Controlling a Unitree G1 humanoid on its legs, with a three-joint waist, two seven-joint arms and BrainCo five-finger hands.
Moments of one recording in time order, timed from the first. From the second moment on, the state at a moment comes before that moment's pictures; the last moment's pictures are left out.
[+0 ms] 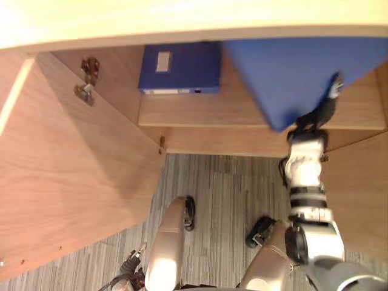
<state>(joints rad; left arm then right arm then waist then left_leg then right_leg) 0.08 0.03 0.28 0.93 -0.31 -0.08 0.00 -0.84 -0.29 -0.29 0.50 1.20 -0.26 -0.18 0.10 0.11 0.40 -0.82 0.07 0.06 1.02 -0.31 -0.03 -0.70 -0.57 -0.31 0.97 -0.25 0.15</state>
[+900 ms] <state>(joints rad) -0.04 0.02 0.17 0.89 -0.32 -0.06 0.09 -1.45 -0.65 0.49 1.21 1.38 -0.11 -0.30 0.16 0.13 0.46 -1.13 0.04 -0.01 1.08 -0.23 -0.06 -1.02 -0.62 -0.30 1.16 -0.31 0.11</state>
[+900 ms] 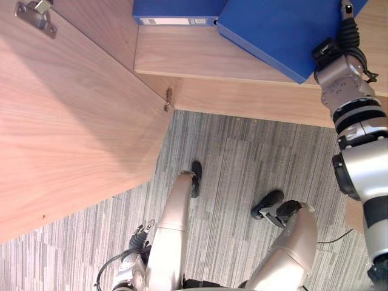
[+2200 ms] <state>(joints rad) -0.05 0.00 0.22 0.90 -0.30 -0.06 0.13 -1.48 -0.64 0.07 1.05 1.47 -0.32 -0.40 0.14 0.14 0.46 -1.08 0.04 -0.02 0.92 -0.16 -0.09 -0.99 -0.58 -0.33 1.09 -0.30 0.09</state>
